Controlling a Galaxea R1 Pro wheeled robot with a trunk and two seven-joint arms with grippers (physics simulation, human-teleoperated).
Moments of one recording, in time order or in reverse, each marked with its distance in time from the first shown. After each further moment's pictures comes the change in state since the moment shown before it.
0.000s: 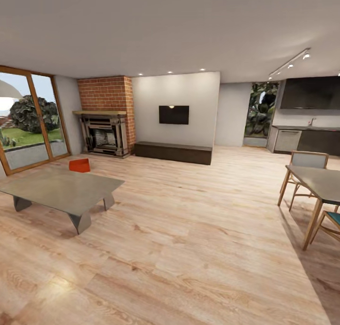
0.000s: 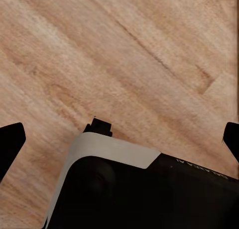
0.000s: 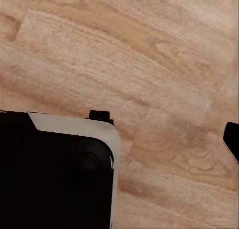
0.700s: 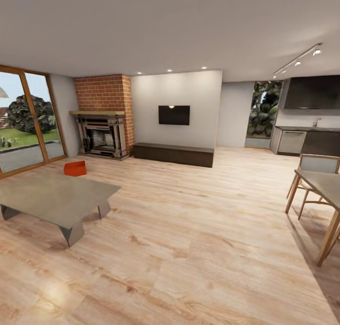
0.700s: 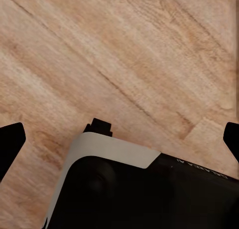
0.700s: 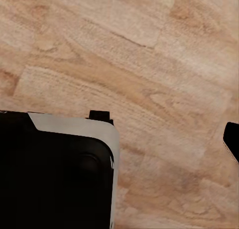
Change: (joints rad) left arm 0.000 0.000 0.000 0.000 0.000 0.001 0.000; right arm 0.000 0.000 0.000 0.000 0.000 0.000 0.000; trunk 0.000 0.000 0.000
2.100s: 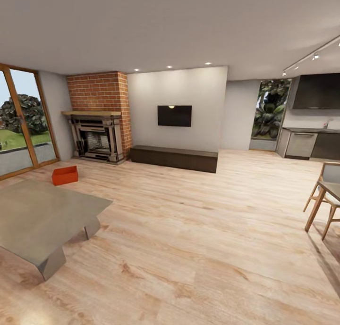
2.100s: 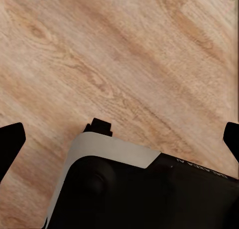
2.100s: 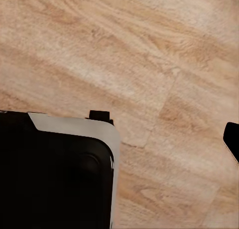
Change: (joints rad) left arm 0.000 0.000 0.000 0.000 0.000 0.001 0.000; right arm 0.000 0.000 0.000 0.000 0.000 0.000 0.000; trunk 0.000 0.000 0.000
